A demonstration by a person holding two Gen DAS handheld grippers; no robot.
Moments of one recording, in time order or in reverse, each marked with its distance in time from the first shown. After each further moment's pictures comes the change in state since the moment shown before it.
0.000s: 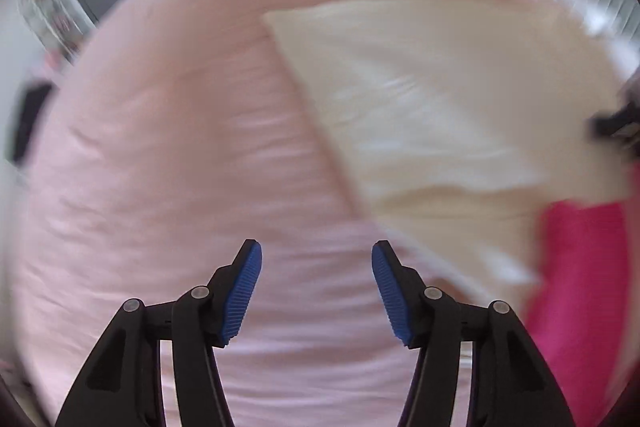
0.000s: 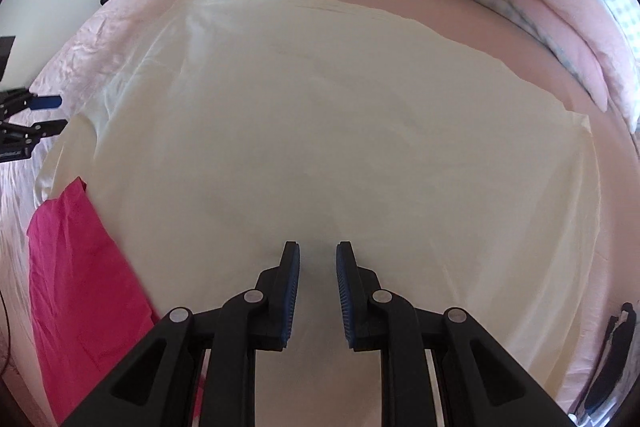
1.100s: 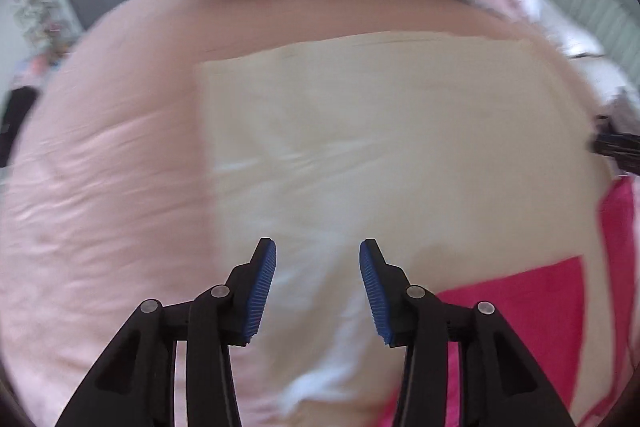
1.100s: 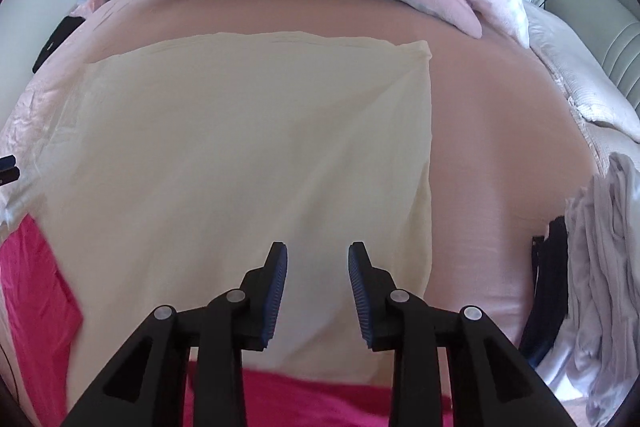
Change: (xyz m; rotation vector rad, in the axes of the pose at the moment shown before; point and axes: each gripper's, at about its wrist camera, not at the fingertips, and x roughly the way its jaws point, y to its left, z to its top) left arm 0.041 -0.124 0.026 0.068 -0.022 0.018; right arm -0.033 -0.126 -0.038 0.262 -0.048 -0.167
